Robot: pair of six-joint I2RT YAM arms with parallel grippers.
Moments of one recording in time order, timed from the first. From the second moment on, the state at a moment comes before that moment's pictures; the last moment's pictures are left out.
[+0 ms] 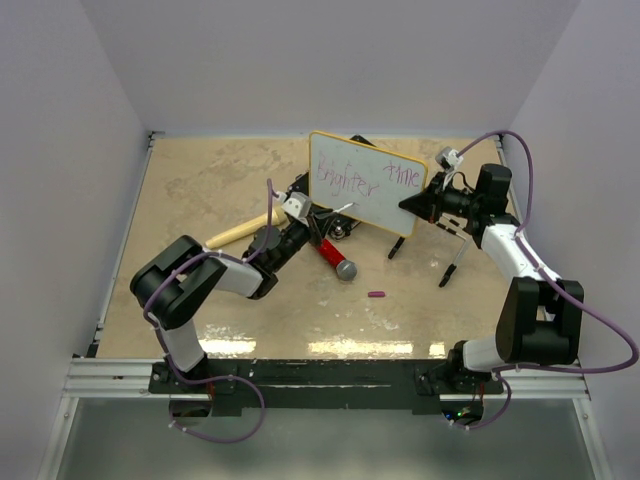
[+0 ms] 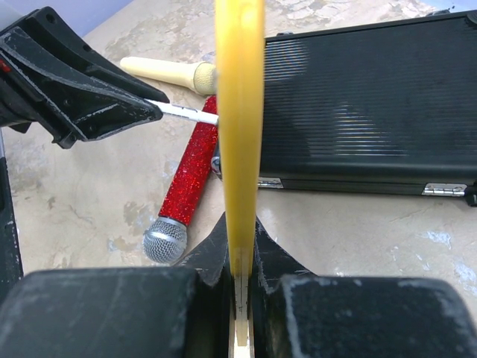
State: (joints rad) left arm -0.69 1.78 0.63 1.28 0.03 -0.22; right arm -0.08 1.43 0.91 0.08 -1.09 -0.10
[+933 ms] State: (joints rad) left arm -0.68 1.82 0.63 1.29 0.08 -0.26; right arm -0.08 1.43 0.91 0.09 -1.08 -0.10
